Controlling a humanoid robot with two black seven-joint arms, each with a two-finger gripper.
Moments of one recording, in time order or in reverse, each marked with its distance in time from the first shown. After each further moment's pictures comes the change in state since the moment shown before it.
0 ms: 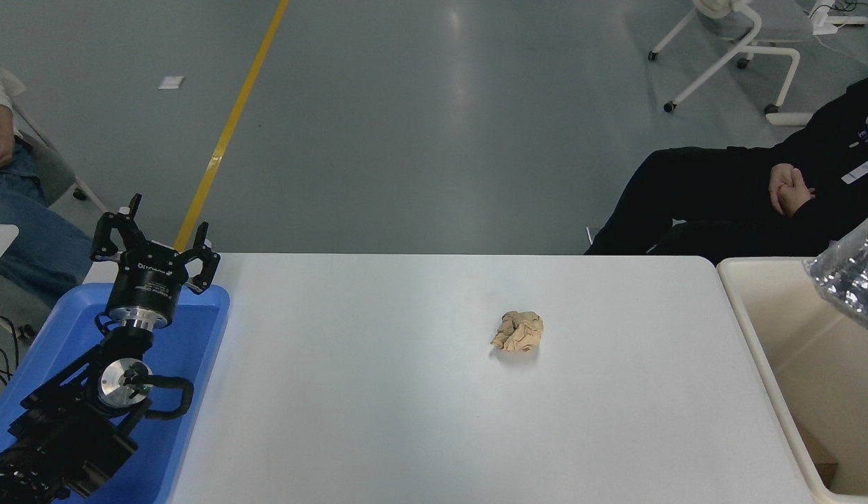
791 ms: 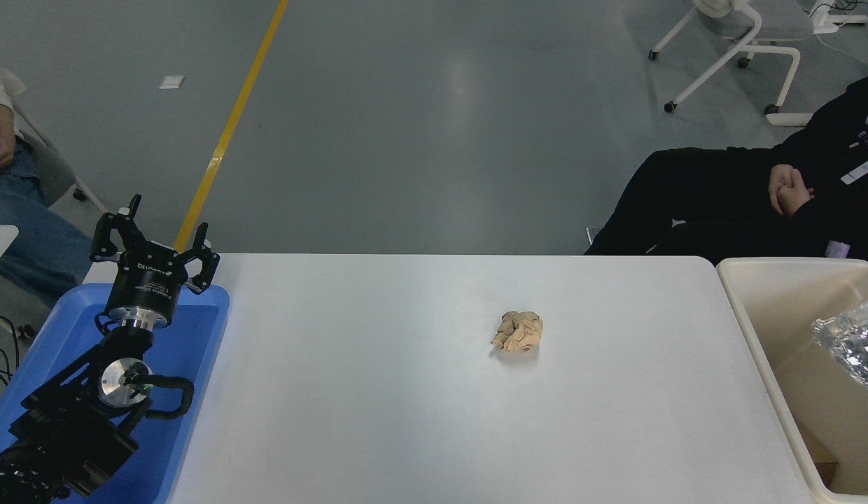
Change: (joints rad) left arm 0.000 0.000 0.000 0.000 0.000 -0.001 0.000; right arm -0.337 0.184 0.297 -0.109 0.014 -0.620 -0.102
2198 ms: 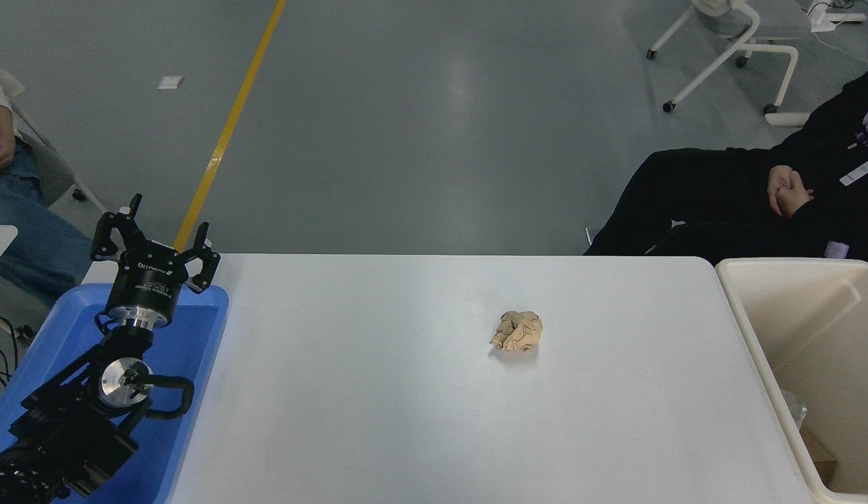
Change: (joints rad) left arm -0.002 0.000 0.000 0.000 0.000 0.000 0.000; right arm 0.404 -0.149 -0.165 0.614 -0.139 -0.254 -0.028
